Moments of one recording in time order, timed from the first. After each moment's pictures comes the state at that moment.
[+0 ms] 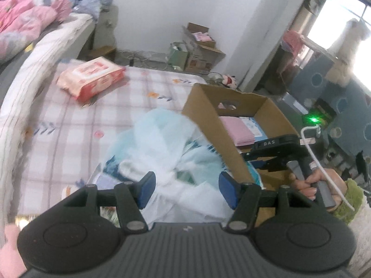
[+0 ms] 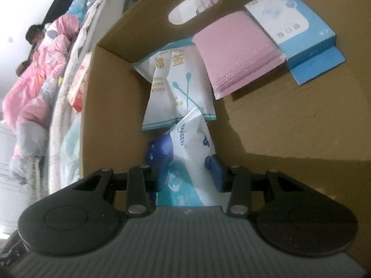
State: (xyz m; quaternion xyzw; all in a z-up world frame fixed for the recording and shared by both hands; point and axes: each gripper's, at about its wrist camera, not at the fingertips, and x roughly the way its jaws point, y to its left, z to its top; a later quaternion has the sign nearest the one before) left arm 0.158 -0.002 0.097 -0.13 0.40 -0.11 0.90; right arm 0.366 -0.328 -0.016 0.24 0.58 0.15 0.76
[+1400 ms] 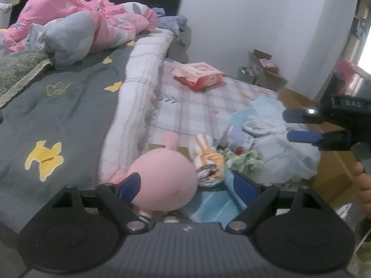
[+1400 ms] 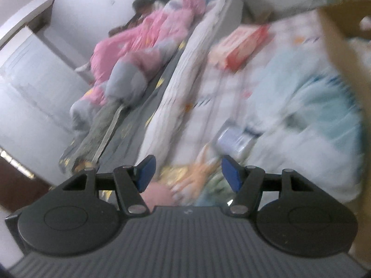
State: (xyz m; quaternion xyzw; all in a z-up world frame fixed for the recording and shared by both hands) left arm -0.018 0.120 0.056 -0.13 0.35 0.06 0.92; right arm 0.183 -0.135 0.089 0.19 0.46 0.38 0.78
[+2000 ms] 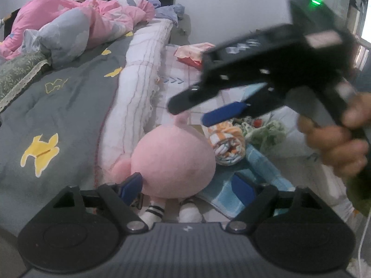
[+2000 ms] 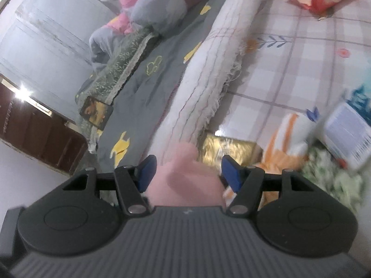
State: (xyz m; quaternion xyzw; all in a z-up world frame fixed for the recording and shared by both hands) left arm -0.007 0.110 0.019 -0.06 0.39 0.07 0.92; right arm 0.205 0.031 0.039 0.09 0.54 0.49 0.68
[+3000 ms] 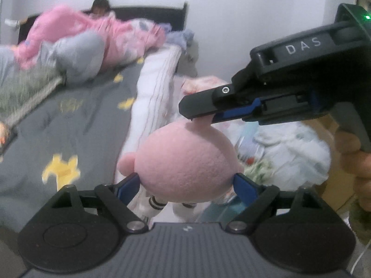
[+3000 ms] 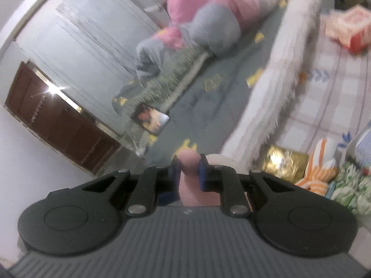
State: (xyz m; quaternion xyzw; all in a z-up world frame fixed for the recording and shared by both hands) left arm -0.029 0.113 0.073 -0.09 0.31 0.09 0.94; right arm 0.156 0.007 0.133 0.12 0.46 0.57 0.67
